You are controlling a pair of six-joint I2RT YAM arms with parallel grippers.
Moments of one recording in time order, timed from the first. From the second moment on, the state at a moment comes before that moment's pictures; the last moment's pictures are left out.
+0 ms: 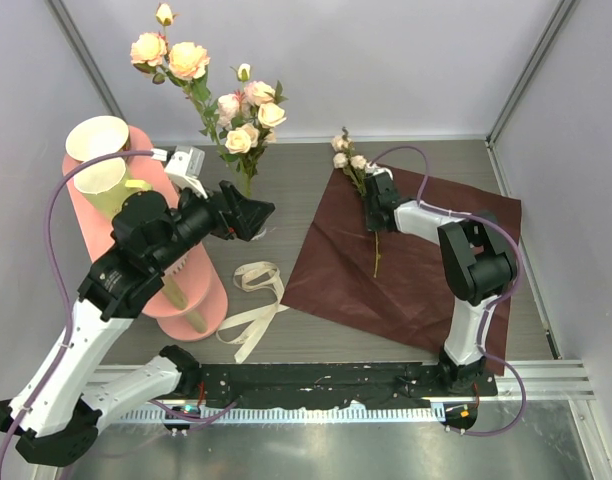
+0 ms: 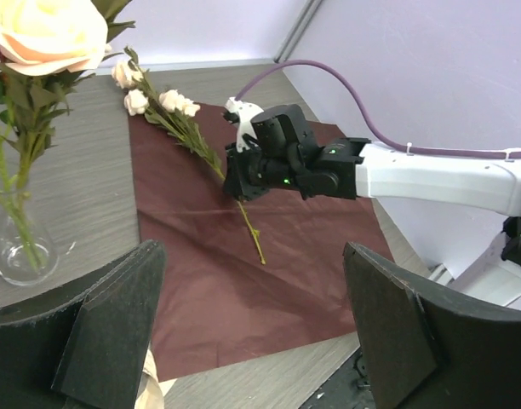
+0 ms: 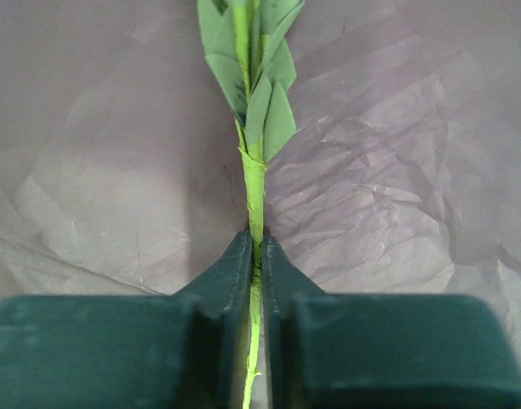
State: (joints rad) left arm -0.61 0.88 1.27 -0.49 0.05 -0.43; right arm 0.38 1.90 1.18 -0.19 0.24 0.22
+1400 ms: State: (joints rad) left arm -0.84 1.52 1.82 -0.26 0.23 -0.66; right arm 0.38 0.64 0.84 -0.04 -0.42 0.30
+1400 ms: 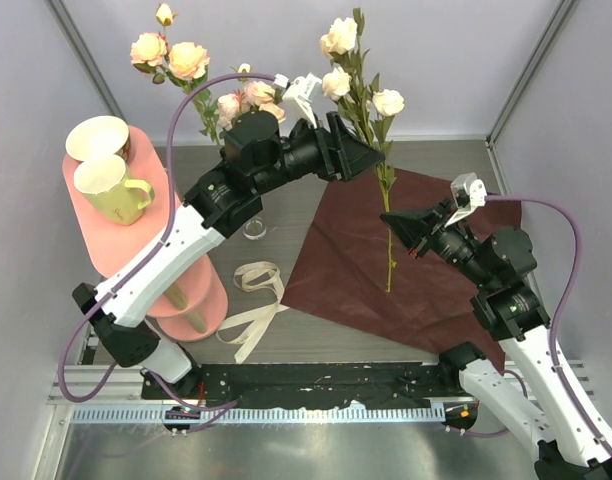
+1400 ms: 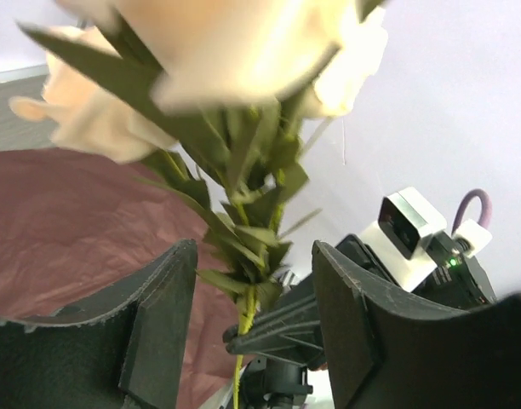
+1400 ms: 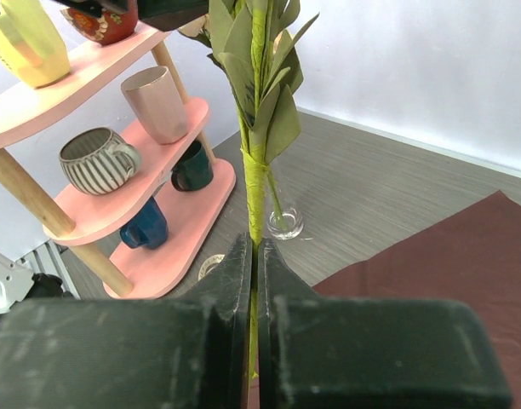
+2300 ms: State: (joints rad) left arm -0.84 1.37 1.83 -0.44 -0.09 -0.35; right arm 0.38 0.59 0.82 -0.08 -0.30 0.30
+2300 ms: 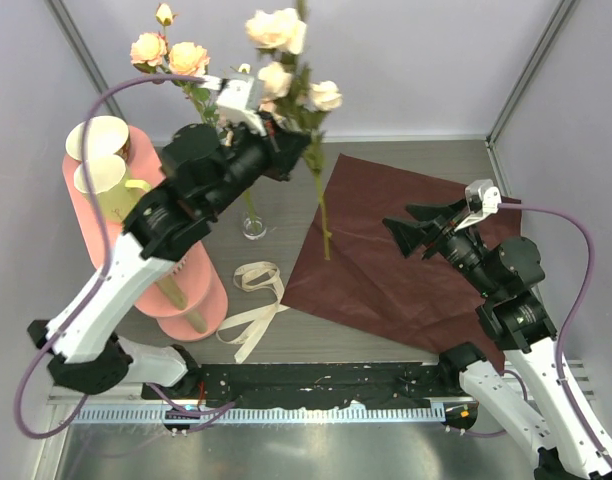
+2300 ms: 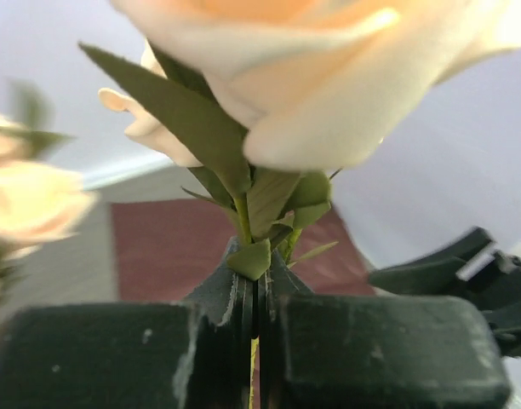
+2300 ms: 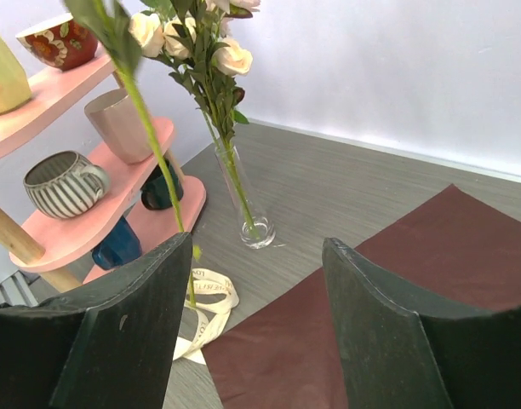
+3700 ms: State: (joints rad) left arm -0.51 1.16 1.40 0.16 -0.60 -0.02; right arm 0.38 0.66 0.82 -0.08 -0.26 0.33
